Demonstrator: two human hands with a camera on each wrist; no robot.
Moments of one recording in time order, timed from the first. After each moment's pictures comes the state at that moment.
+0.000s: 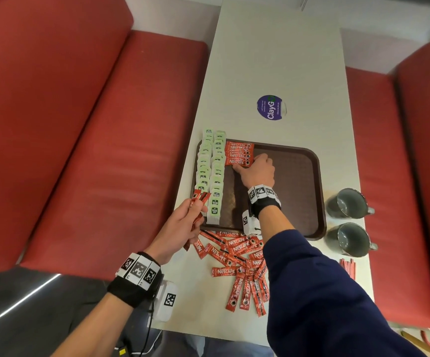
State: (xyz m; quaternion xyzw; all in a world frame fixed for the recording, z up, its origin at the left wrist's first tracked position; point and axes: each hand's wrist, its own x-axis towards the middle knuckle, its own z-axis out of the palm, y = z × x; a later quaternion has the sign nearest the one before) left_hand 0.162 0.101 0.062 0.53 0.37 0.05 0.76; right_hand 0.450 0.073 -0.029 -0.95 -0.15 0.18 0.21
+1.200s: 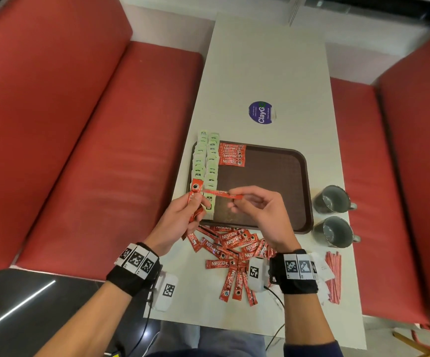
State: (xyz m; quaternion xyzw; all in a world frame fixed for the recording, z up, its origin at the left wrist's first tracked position) left_hand 0.160 0.092 0.086 0.56 0.32 0.08 0.76; right_hand 0.343 -0.069 0.118 -0.63 -0.26 0.41 0.61
